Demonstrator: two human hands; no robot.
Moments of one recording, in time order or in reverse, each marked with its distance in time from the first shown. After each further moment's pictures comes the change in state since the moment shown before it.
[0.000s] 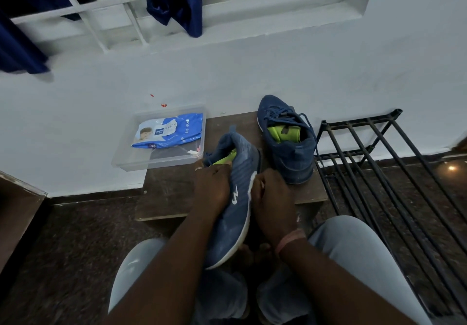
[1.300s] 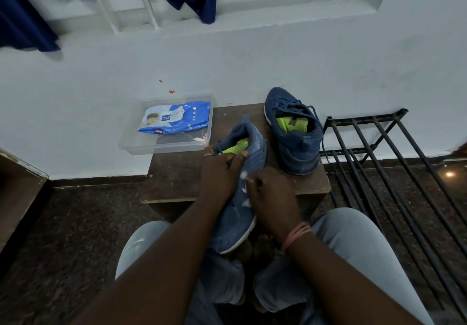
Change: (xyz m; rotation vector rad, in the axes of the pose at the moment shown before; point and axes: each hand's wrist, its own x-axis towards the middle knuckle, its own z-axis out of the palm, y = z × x) left_hand -0.003 -0.012 0.003 0.144 0.021 0.292; right_hand -0.012 -0.016 -0.011 -0.098 -0.255 -0.124
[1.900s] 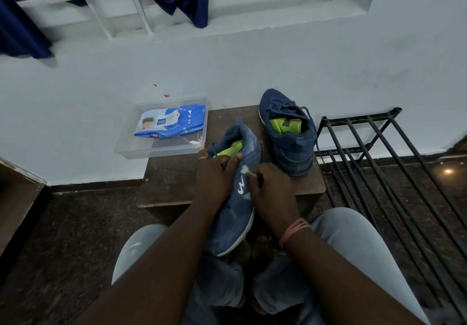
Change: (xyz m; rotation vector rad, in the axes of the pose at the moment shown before) left_hand -0.001 0.002 0.001 0.018 0.007 0.028; right_hand 0.010 0.009 -0.008 0.048 0.087 -0.002
